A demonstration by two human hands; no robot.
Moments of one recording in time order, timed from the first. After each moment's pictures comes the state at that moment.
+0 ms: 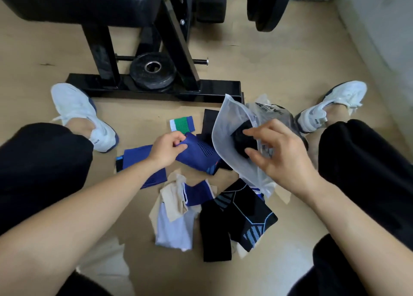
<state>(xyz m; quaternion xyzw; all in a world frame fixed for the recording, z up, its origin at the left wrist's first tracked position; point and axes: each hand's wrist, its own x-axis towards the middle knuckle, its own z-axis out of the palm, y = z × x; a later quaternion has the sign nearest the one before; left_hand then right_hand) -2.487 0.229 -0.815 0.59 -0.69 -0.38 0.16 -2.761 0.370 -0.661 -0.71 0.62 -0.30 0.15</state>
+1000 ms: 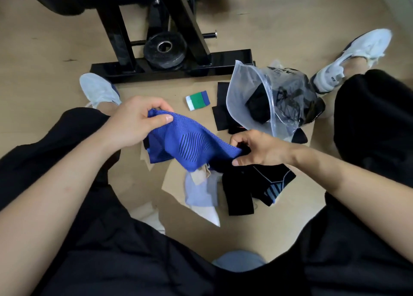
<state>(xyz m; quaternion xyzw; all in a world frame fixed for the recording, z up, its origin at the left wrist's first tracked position) -2.412 0.305 -0.611 0.50 -0.79 -0.33 0.11 -2.706 0.396 -0.704 -0.68 0.51 -0.14 0.51</state>
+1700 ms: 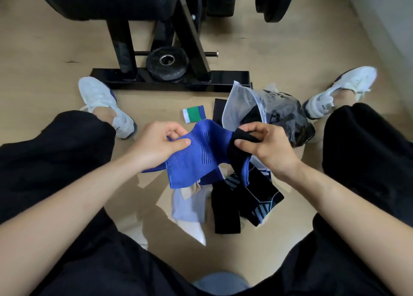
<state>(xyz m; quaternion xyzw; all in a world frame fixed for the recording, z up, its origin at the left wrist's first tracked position) -2.445 0.326 -0.652 0.55 -0.70 -0.43 0.16 -2.711 0.395 -0.665 -0.42 0.60 -0.45 0.51</state>
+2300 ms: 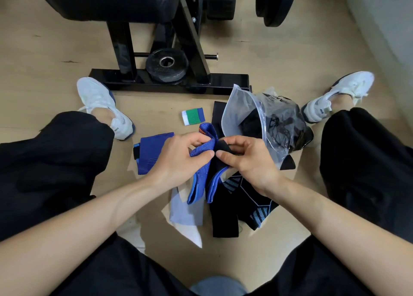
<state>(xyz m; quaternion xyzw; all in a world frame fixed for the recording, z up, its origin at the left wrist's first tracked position) -2.490 0.364 -0.655 0.53 -0.71 -0.40 0.24 -2.671 0.404 -0.668 -0.40 0.57 -0.44 0.57</state>
